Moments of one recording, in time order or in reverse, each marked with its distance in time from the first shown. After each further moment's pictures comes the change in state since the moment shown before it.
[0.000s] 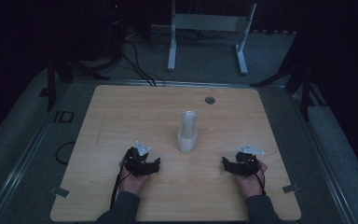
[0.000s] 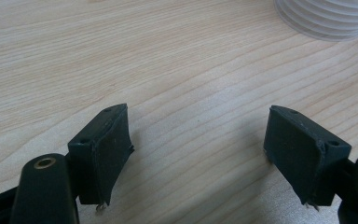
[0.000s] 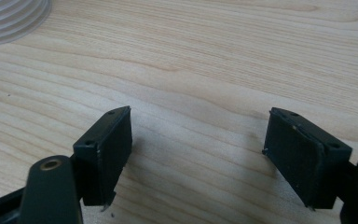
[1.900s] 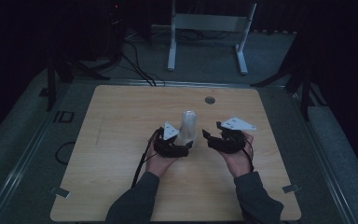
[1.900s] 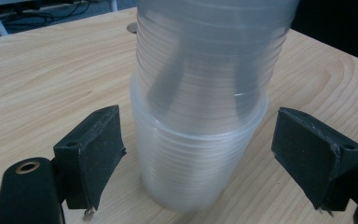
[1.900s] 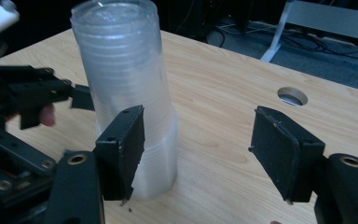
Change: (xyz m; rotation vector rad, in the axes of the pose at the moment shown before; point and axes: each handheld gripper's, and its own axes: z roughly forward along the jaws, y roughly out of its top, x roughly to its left) left arm -0.055 0.086 0.018 -0.252 -0.263 0.113; right arm 0.060 0.113 -0.050 -0.266 0.200 -0.150
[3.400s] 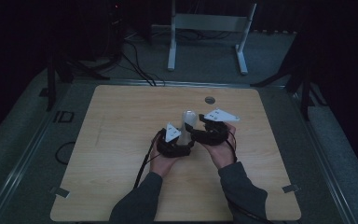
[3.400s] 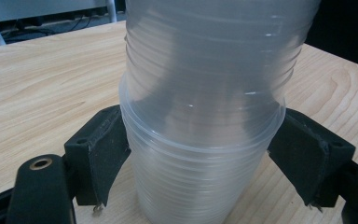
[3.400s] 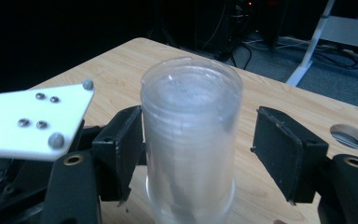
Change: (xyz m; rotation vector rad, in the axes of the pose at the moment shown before) left arm 0.000 -0.010 0.016 -0.069 0.003 0.012; right arm 0.028 0.028 0.033 -0.054 0.104 -0.003
